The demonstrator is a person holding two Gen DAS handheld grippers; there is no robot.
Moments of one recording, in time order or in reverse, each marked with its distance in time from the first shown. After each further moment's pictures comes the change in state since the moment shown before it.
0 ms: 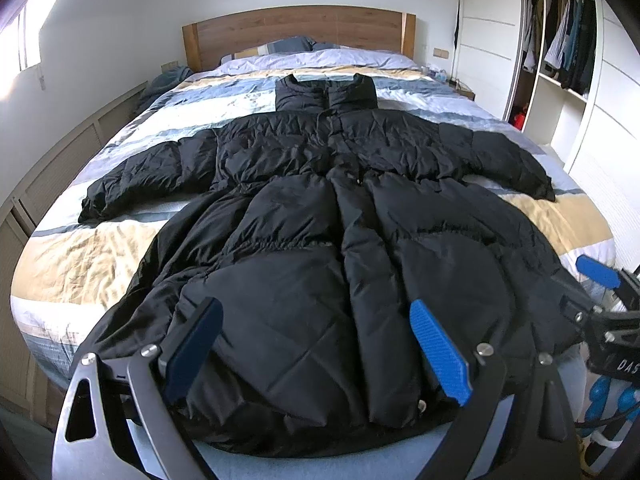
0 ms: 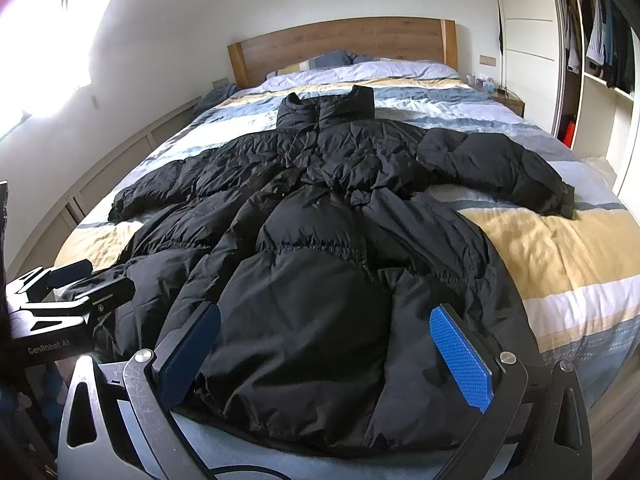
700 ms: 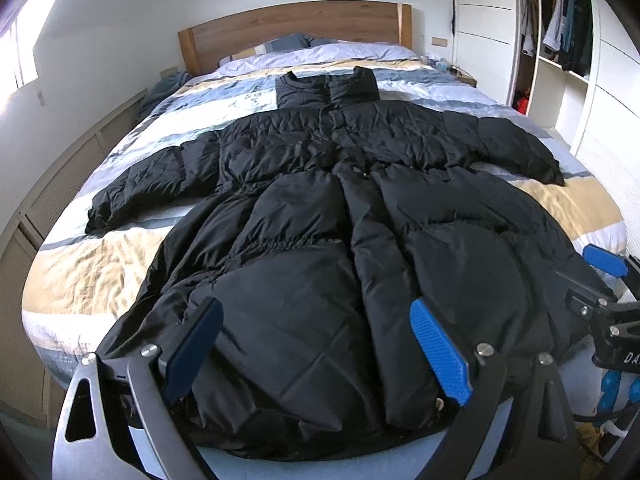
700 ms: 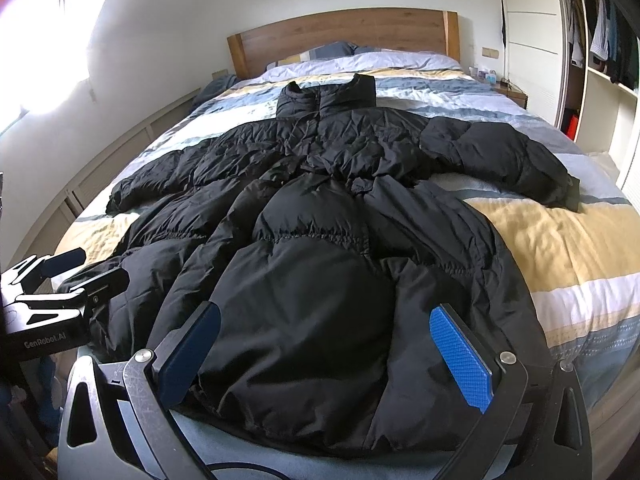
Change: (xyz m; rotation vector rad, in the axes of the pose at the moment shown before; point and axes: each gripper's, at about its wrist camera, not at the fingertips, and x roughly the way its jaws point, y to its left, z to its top) left arm 0.009 -0.003 0.004 0.062 0.029 0.034; right arm 0.011 0.000 -0.002 -0.001 0.029 0.000
